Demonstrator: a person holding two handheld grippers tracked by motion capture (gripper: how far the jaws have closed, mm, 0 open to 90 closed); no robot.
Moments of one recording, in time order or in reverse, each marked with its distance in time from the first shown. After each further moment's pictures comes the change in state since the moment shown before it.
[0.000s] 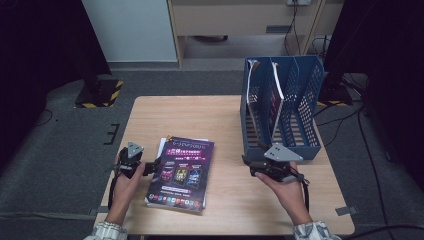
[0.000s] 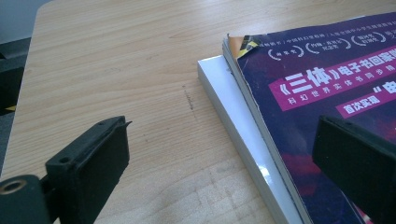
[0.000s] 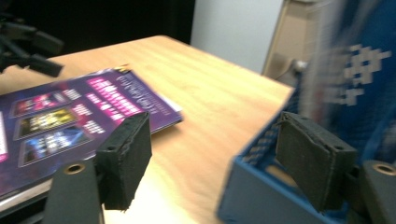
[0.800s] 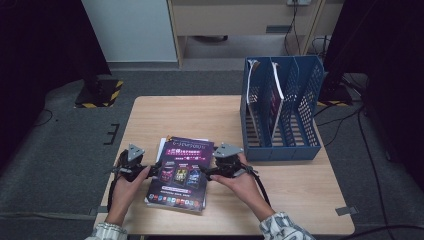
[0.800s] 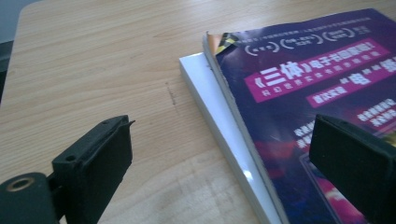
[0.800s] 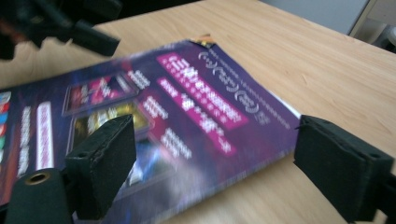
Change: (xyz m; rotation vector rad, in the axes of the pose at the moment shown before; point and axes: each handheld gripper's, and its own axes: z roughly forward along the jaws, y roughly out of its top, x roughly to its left) left arm -0.007 -0.003 -0.012 -0.002 -0.048 0.019; right arm 0.075 0.005 0.114 0.146 0.211 -0.019
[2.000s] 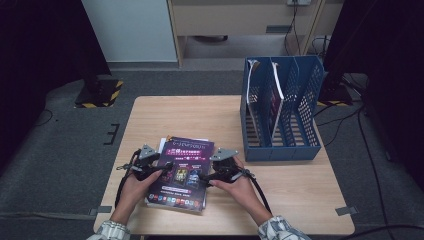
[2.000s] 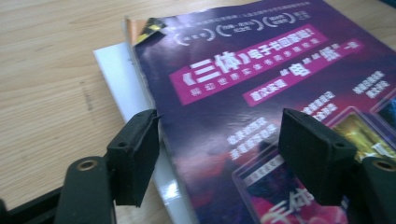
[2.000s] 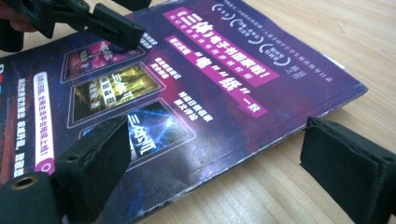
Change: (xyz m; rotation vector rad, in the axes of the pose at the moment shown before) left arm -0.020 0.003 0.029 0.053 -0.174 0.012; right arm 0.006 -0.020 0.014 0.124 0.046 0.068
